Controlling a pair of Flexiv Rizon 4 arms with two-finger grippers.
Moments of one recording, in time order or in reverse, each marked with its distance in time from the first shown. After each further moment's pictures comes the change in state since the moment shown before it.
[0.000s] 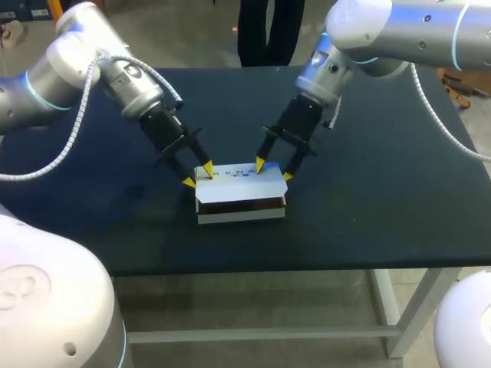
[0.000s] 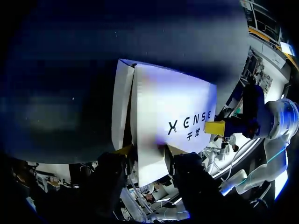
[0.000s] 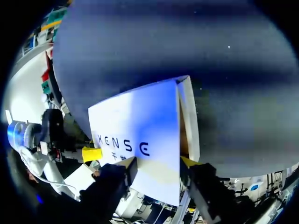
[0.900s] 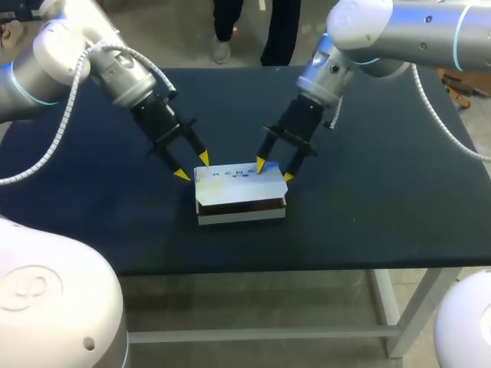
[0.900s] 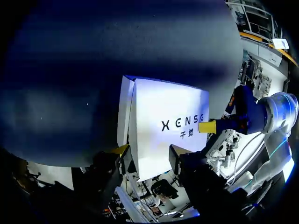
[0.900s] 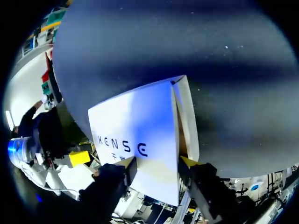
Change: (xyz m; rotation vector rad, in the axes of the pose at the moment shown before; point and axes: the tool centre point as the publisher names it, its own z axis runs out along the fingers) left arm 0.004 0.004 -0.026 0.158 -0.033 0.070; right arm -0.001 0.001 0.000 -0.004 0.002 0.002
